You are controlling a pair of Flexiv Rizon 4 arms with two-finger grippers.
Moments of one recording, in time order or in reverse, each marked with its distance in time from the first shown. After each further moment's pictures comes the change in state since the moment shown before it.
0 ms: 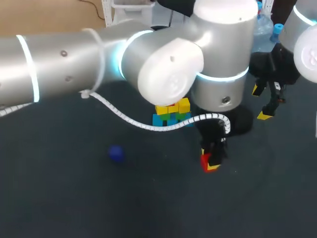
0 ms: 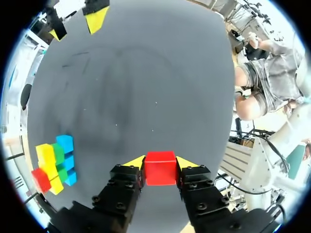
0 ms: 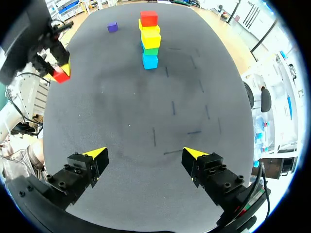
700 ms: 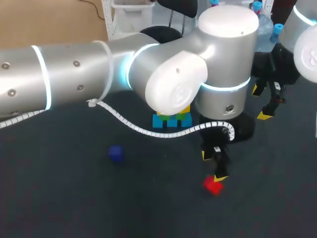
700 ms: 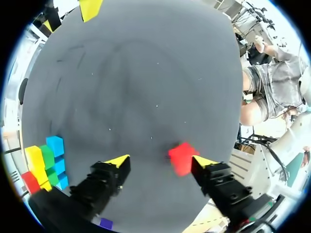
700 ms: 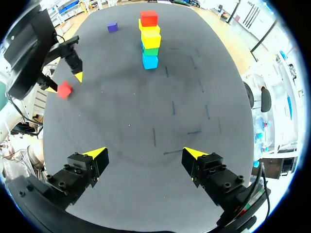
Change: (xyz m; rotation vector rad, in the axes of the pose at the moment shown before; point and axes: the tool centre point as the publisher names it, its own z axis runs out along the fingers) left arm -0.007 0.000 0.024 0.014 -0.004 -0.045; right arm 0.000 0.000 0.000 0.000 0.000 0.000
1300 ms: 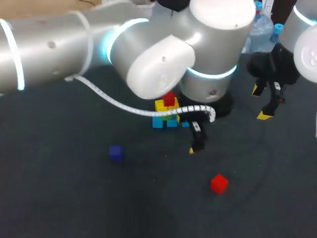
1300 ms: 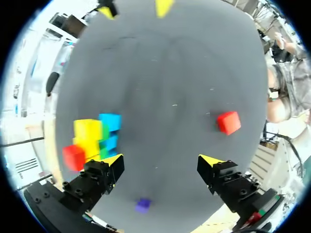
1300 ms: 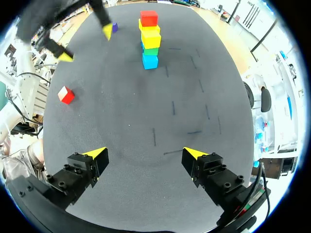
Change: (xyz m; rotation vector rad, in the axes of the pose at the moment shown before) left arm 0.041 0.080 -0.059 -0.287 0.038 -0.042; right arm 0.000 0.000 0.000 0.000 0.000 0.000
